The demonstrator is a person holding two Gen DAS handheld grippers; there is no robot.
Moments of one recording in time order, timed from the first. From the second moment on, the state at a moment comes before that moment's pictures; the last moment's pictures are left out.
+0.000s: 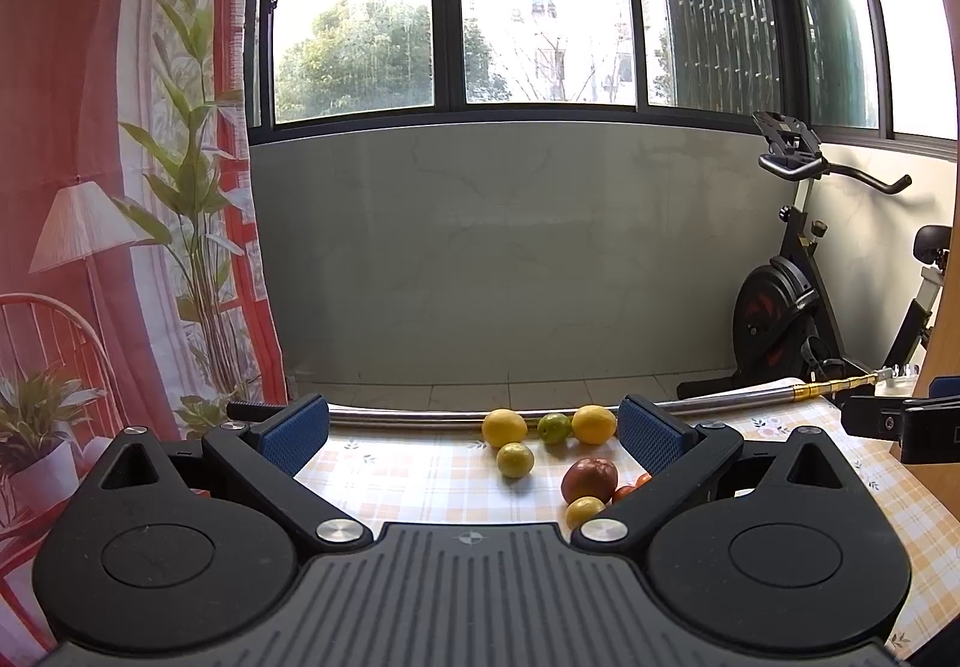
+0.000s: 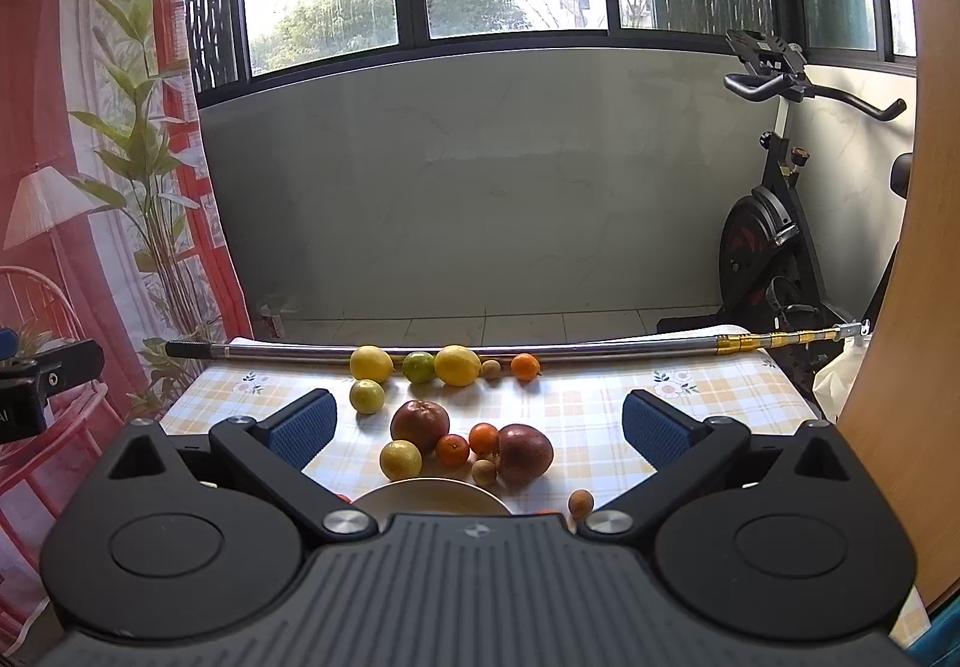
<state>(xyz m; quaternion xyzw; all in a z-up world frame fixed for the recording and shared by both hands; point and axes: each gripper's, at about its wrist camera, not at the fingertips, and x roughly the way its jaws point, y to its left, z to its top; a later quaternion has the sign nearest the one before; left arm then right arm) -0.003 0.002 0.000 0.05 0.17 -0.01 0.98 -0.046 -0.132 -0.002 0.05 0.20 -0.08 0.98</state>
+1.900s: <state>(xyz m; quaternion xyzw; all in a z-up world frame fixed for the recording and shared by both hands) -0.021 0.004 0.003 0.03 0.15 -0.01 0.99 -0.069 -0.118 0.006 0.03 0.16 -0.09 0.98</state>
